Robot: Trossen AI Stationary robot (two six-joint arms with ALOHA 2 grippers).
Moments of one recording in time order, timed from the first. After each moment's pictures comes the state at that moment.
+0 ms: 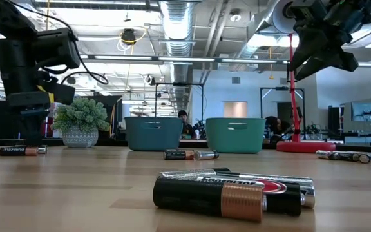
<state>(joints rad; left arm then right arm) 0.16 0.97 0.38 -0.66 -0.11 -0.49 0.13 0.92 0.76 -0.71 0.37 1.09</state>
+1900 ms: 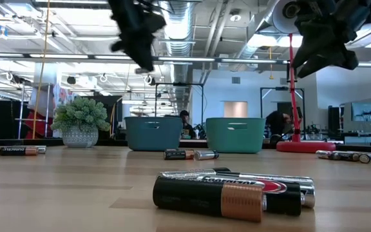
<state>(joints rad) 0.25 1.53 1.42 -0.89 -0.31 -0.39 0.19 0.92 0.76 -0.70 0.36 1.04</state>
